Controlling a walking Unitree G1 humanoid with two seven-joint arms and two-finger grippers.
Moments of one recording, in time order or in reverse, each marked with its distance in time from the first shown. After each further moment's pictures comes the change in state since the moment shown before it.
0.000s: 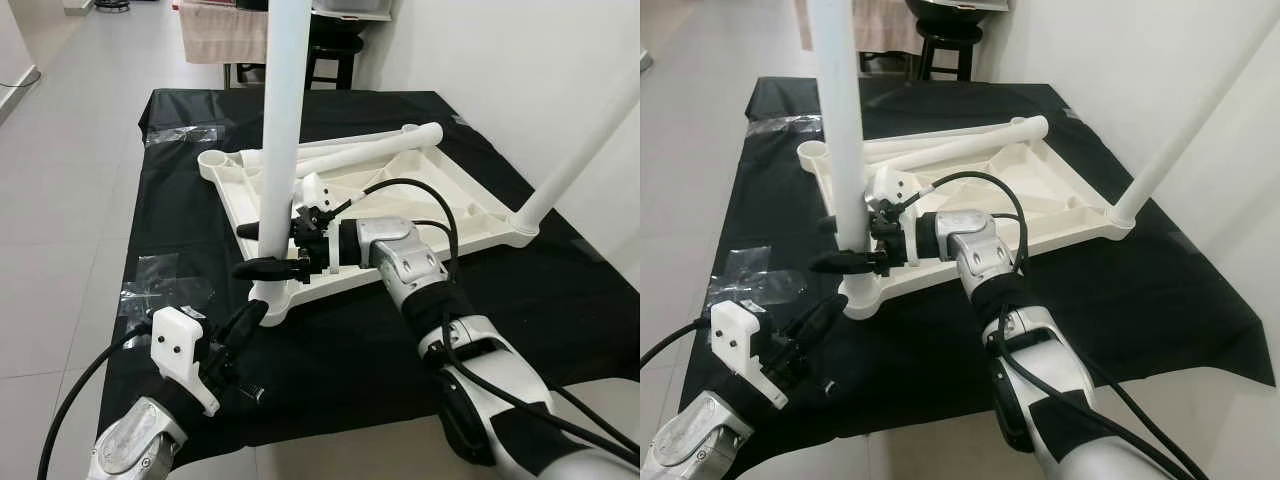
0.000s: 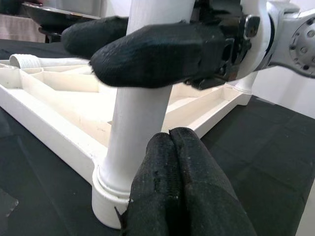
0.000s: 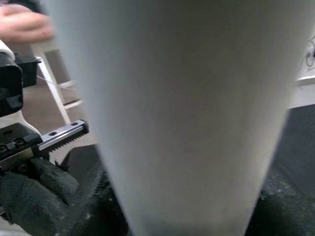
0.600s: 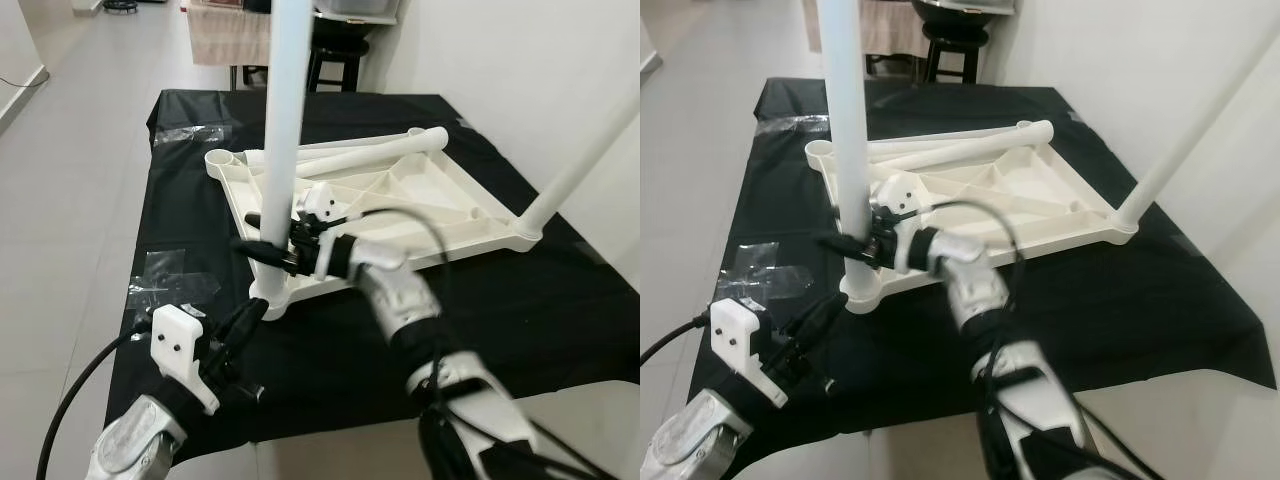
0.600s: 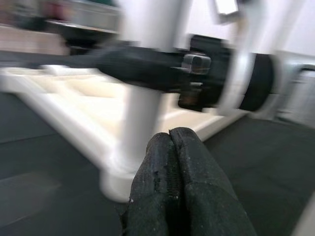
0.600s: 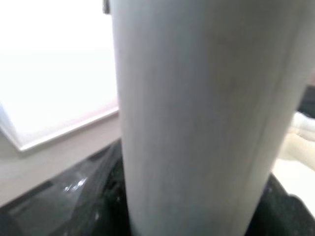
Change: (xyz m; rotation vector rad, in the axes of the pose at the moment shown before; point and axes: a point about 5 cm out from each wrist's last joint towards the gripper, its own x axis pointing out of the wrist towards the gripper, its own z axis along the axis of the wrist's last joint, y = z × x) left arm -0.003 0.000 0.001 -0.002 0.001 0.008; right arm -0.008 0.022 -0.037 0.061 -0.094 -0.848
